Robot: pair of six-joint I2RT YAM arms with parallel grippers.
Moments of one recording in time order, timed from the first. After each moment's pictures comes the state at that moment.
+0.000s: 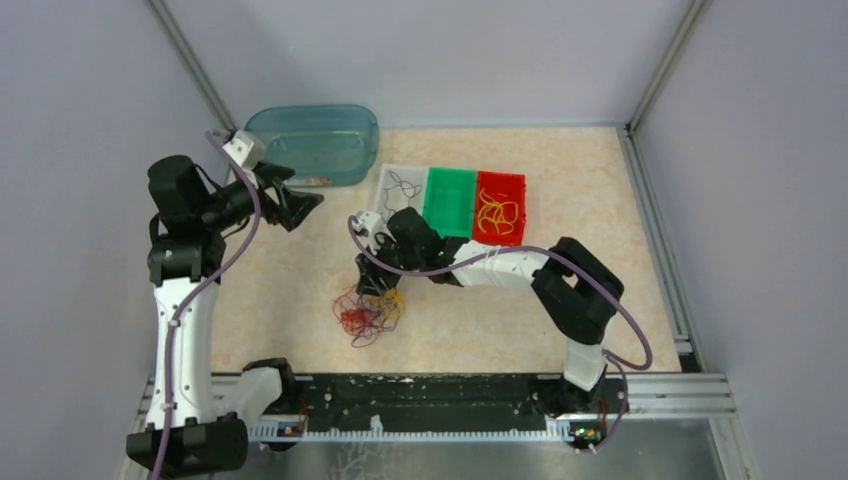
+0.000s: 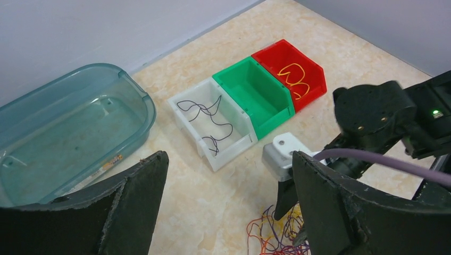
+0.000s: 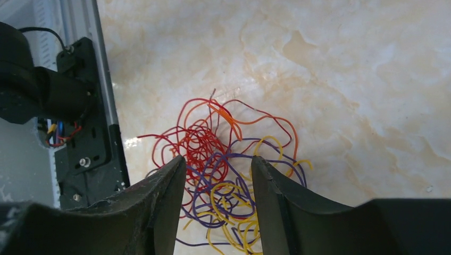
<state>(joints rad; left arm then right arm) 0.11 0.98 1.19 -0.42 0.88 0.15 0.96 1.79 1.17 0.08 -0.43 0.13</state>
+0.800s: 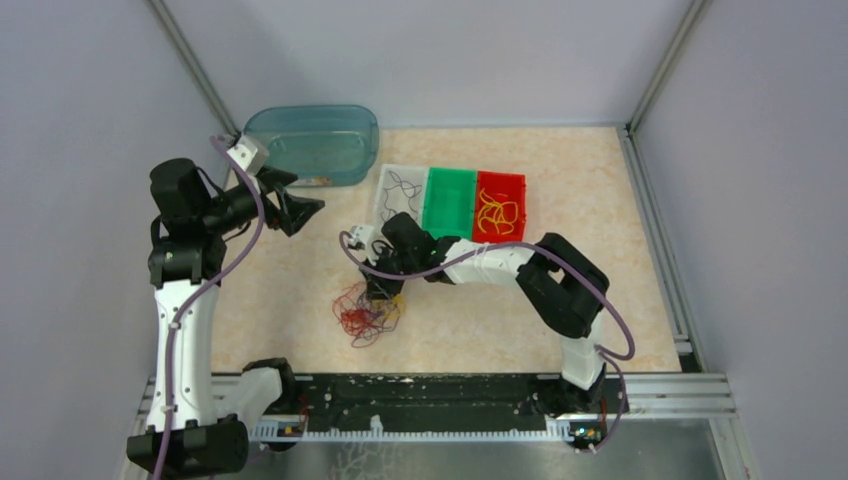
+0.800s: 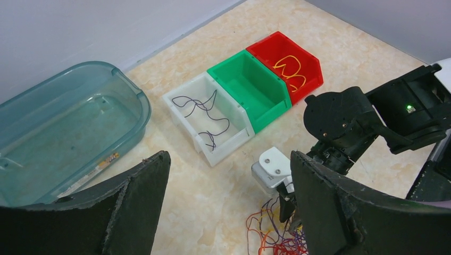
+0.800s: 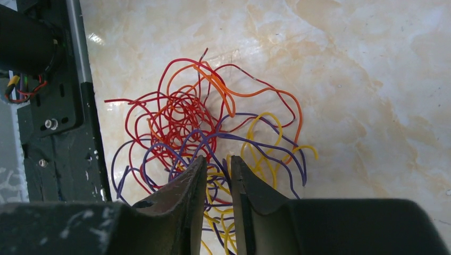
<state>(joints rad) 0.11 0.96 1.18 -0.46 0.91 0.19 0.97 1.89 1.22 -0.03 -0.49 -0.02</state>
